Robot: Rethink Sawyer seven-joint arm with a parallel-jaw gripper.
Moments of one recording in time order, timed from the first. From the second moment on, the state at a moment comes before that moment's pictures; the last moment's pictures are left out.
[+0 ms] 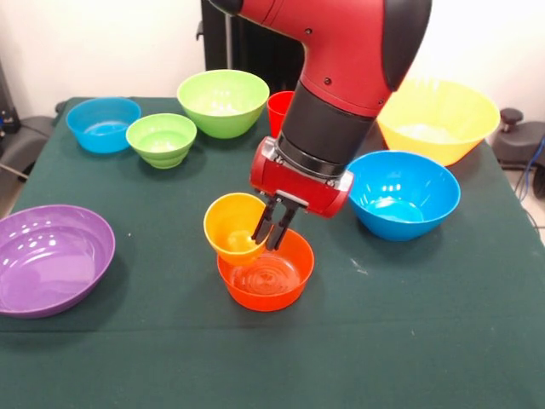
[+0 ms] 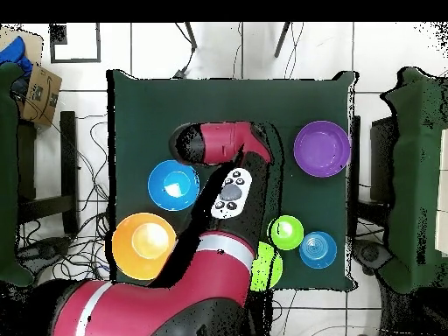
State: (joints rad) arm 0.04 -0.31 -0.32 1.19 -0.10 0.54 2.02
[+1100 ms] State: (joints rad) arm 0.09 -0.29 -0.35 1.20 -0.09 0.45 2.02
